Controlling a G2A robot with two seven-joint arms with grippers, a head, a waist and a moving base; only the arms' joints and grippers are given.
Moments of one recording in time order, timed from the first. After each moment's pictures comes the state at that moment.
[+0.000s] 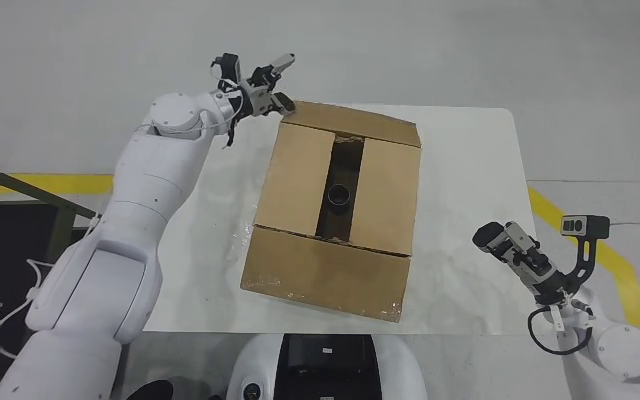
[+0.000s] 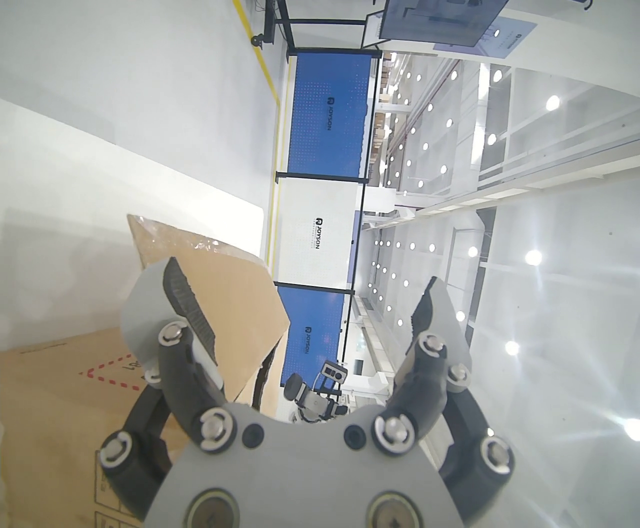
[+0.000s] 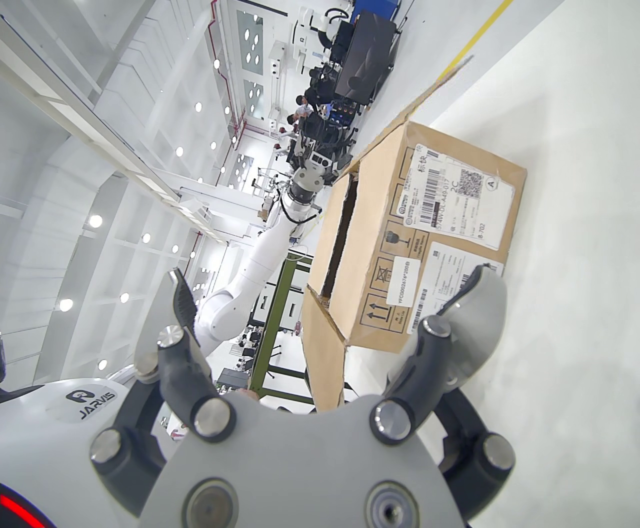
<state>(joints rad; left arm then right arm) 0.23 -1.34 -0.89 -0.46 -0.58 -0.13 -0.85 -1.74 -1.06 1.83 -1.87 0.44 -0.45 0.73</state>
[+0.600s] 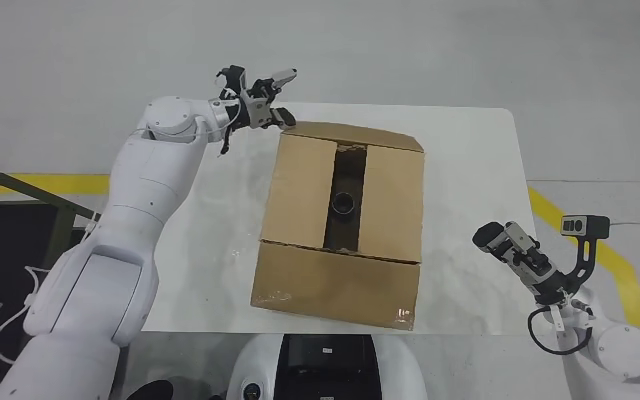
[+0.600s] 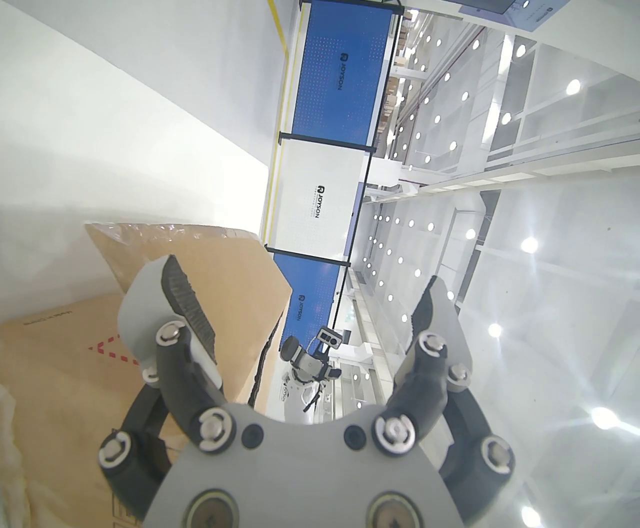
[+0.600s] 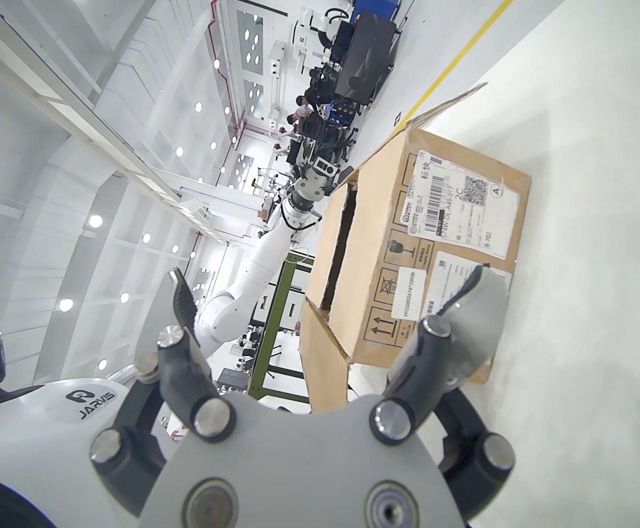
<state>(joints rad) 0.27 -1.31 -0.94 -0.51 -0.56 -0.05 -1.02 -1.74 -1.06 1.83 -1.87 0.44 -0.45 0.73</state>
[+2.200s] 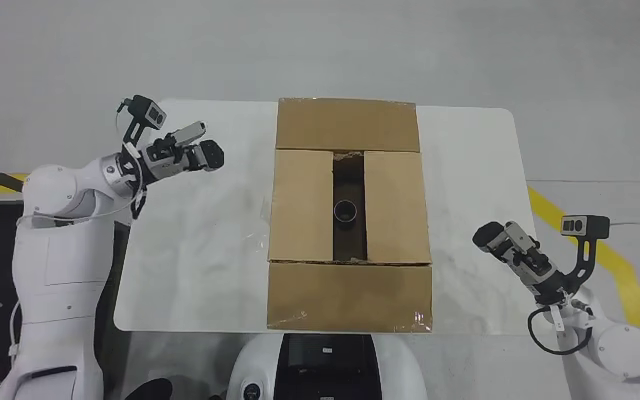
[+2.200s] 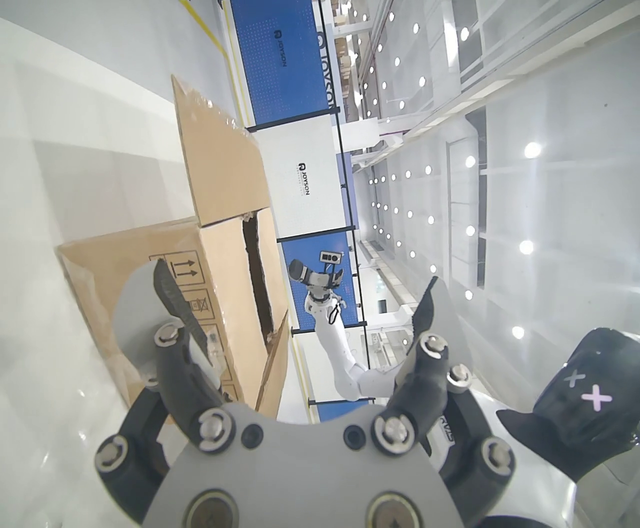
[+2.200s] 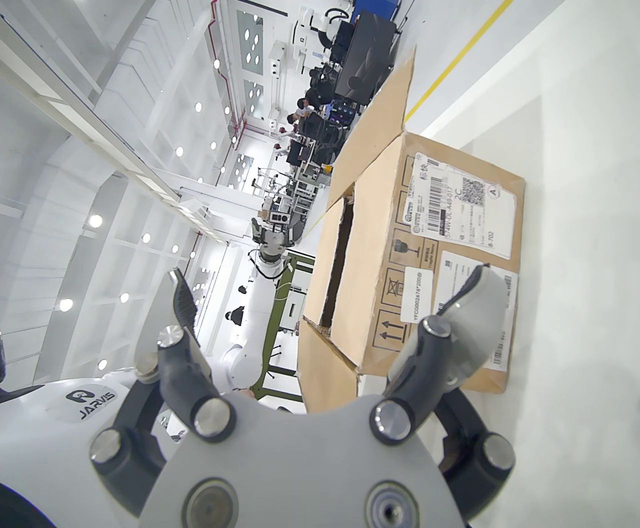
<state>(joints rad) 0.94 -1.04 -1.60 -1.37 -0.44 -0.12 -1.28 -1.74 -1.06 1.83 -1.87 0.44 -0.45 0.73</state>
